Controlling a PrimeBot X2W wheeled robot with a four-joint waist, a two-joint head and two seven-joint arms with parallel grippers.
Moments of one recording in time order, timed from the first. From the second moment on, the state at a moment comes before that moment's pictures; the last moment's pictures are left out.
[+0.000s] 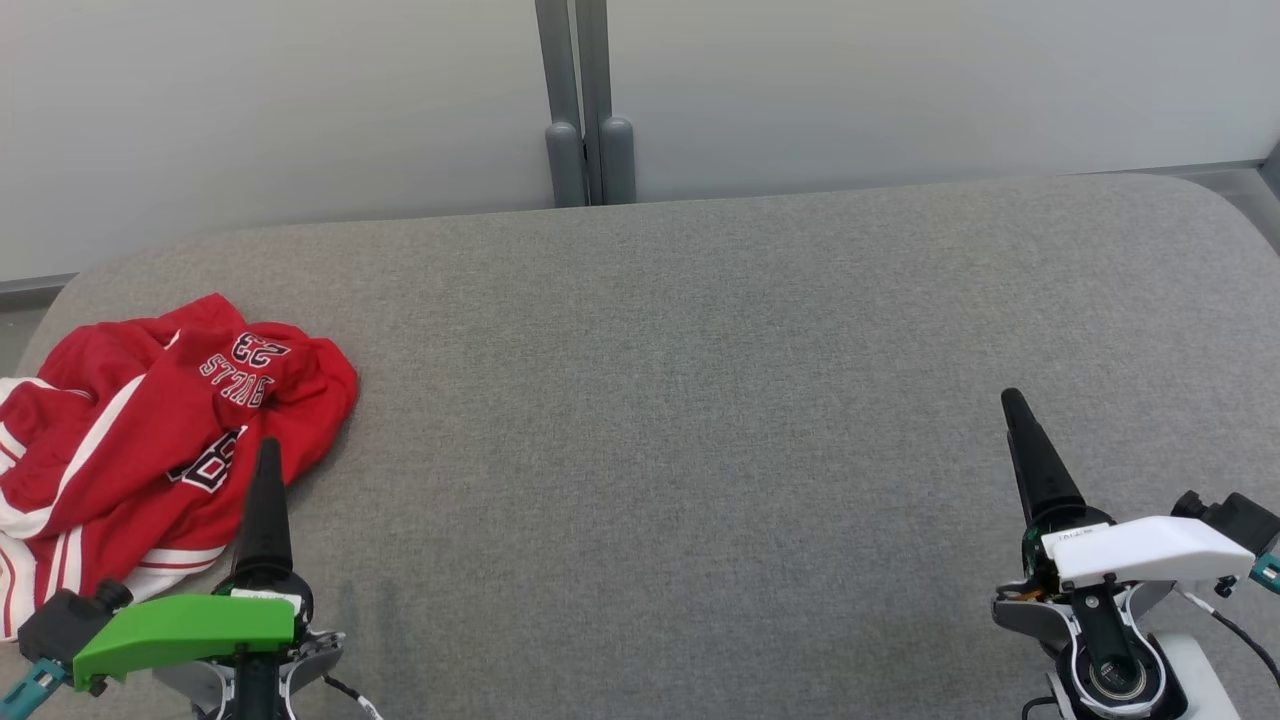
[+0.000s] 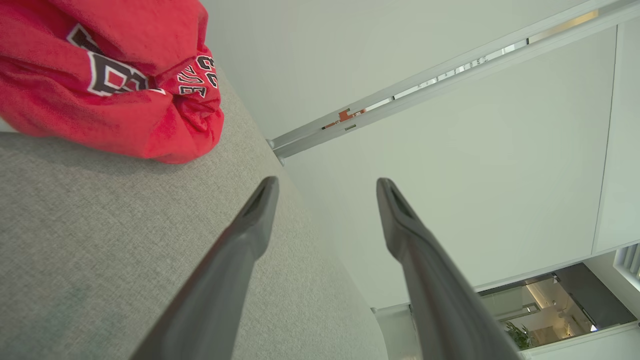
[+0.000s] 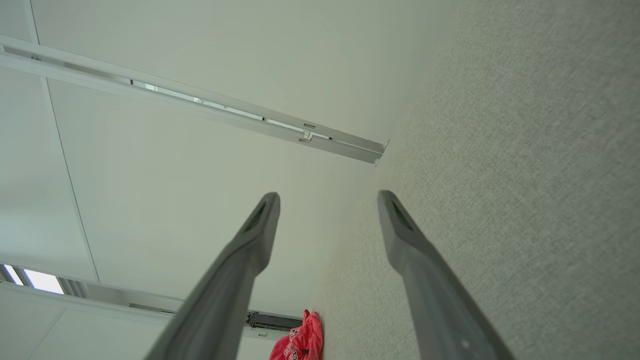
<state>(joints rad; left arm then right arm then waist) -0.07 0.04 0.07 0.19 -1.24 -0.13 -0.03 -0.09 -0.07 0.01 0.16 1.33 0.13 -0.02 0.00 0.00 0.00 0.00</state>
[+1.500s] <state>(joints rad) -0.08 0.04 -0.04 0.16 -0.47 -0.06 -0.16 -0.13 -0.08 0.09 0.15 0.58 0.13 -0.16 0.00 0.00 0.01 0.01</state>
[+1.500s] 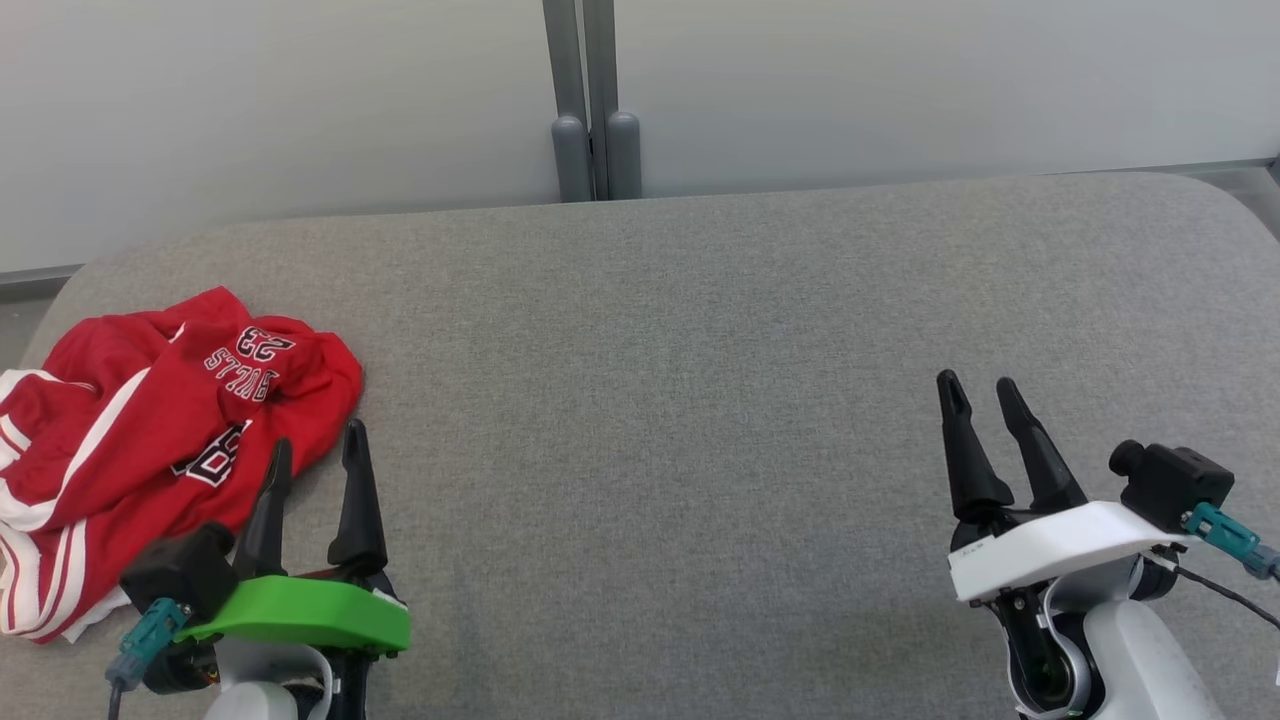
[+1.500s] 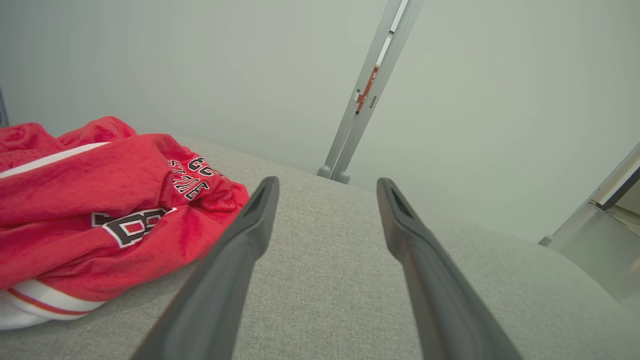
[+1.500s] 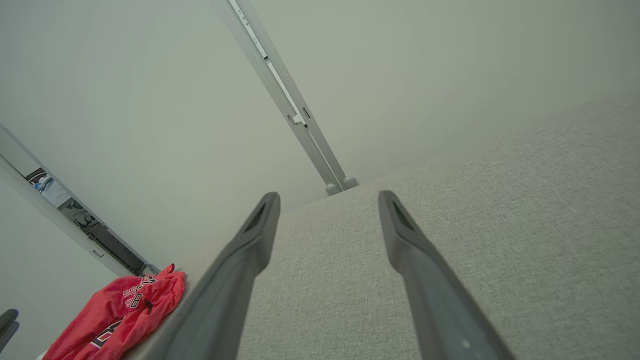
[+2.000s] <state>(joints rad) -0.08 0.04 -0.05 0.17 -0.32 -0.06 -0.20 -0.13 -0.08 0.11 0.15 0.46 0.13 -0.20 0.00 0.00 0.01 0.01</state>
